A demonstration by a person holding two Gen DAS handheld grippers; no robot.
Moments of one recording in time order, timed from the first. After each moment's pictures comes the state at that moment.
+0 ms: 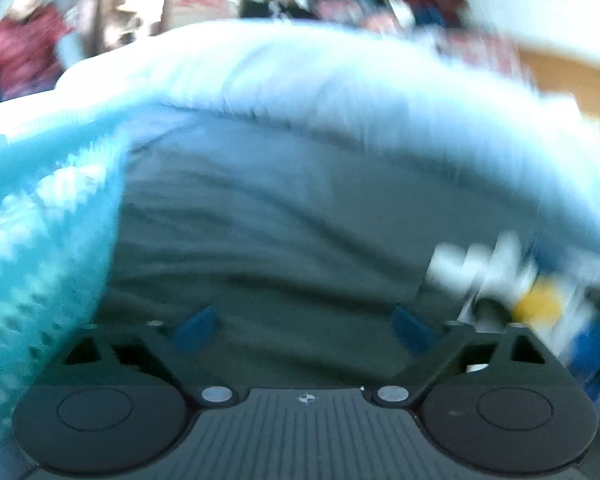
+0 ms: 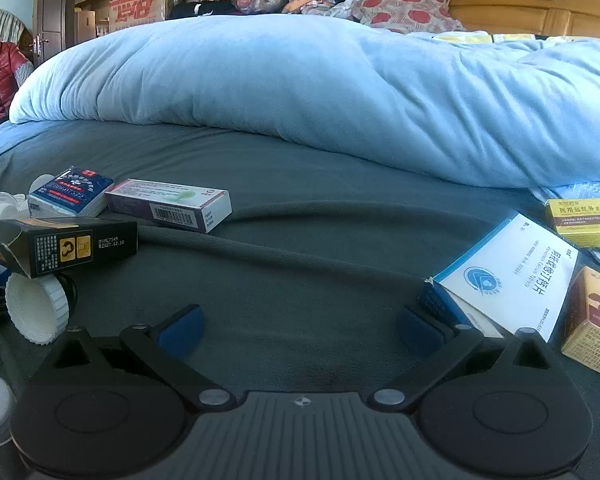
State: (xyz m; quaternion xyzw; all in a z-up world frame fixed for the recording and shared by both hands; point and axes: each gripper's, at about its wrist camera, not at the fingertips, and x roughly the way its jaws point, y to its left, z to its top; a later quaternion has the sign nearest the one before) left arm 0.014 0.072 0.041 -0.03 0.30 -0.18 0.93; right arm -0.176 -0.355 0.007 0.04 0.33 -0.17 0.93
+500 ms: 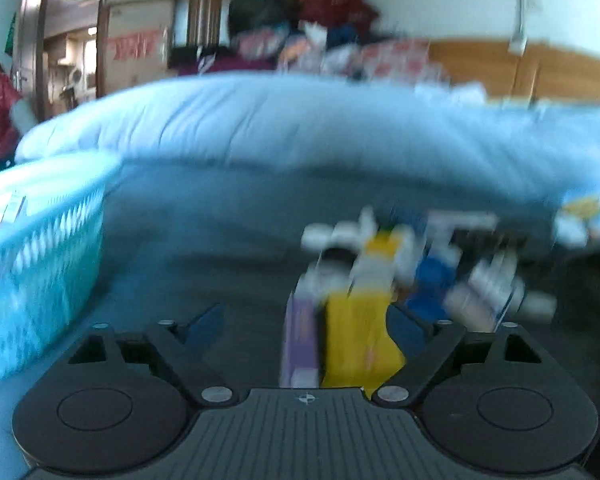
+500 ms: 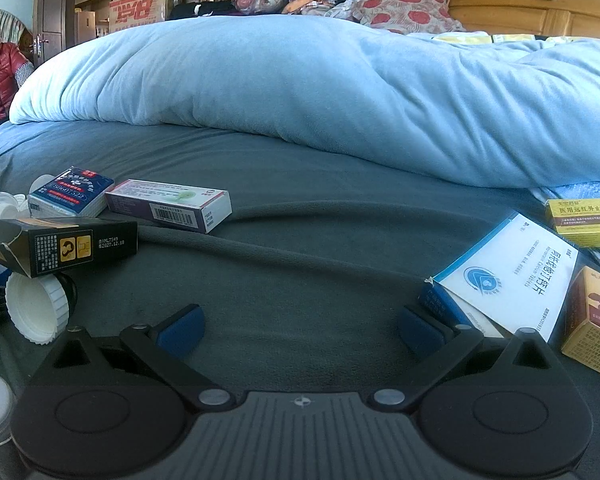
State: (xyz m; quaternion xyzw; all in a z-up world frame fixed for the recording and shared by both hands) left arm -0.124 0.058 0.066 0.07 0.28 -0.26 0.92; right arm -0.177 -0.356 0.008 0.04 0.33 -0.17 0.93
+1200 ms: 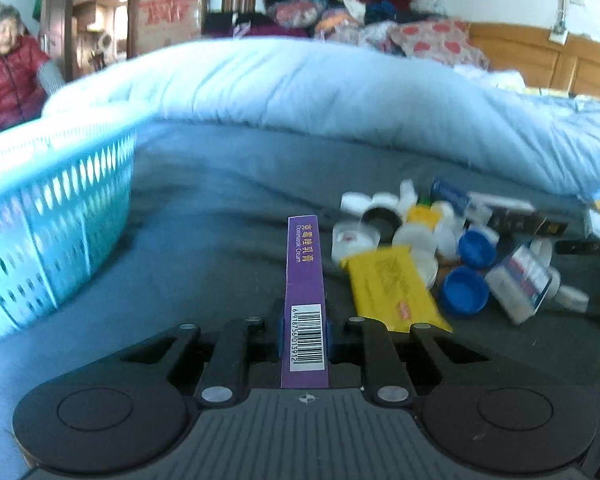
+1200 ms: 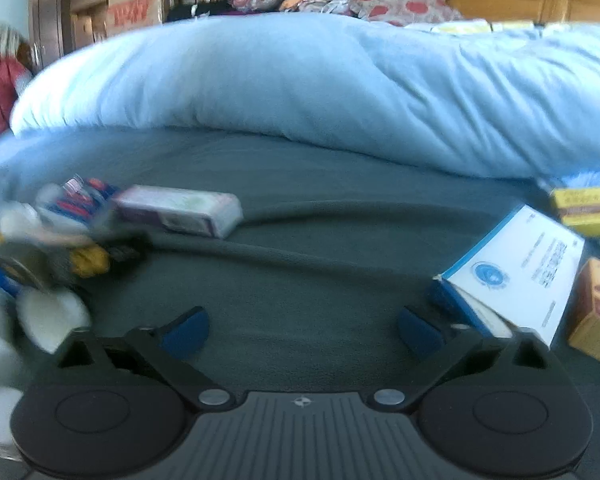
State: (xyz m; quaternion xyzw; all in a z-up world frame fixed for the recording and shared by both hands) left arm -0.107 0.063 0.059 0.05 0.31 -0.22 0.93; right arm -0.189 -0.352 0.029 0.11 0.31 -0.16 0.93
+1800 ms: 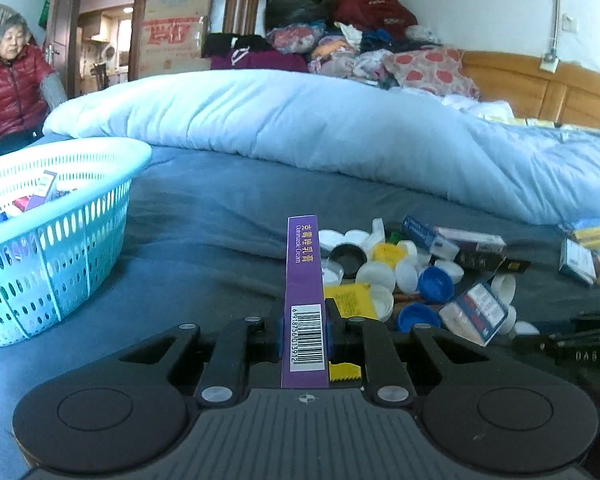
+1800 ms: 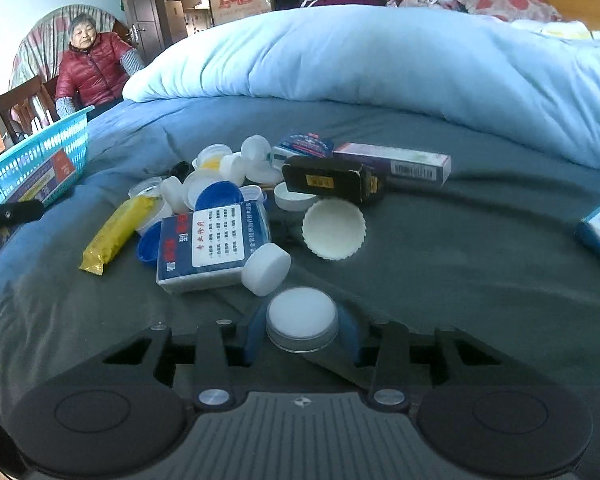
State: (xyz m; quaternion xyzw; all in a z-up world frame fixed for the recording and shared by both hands) left arm -0.130 0.059 0.091 0.02 0.28 -0.22 0.93; right arm -0.227 -0.239 0.038 0.08 0.36 0.00 0.93
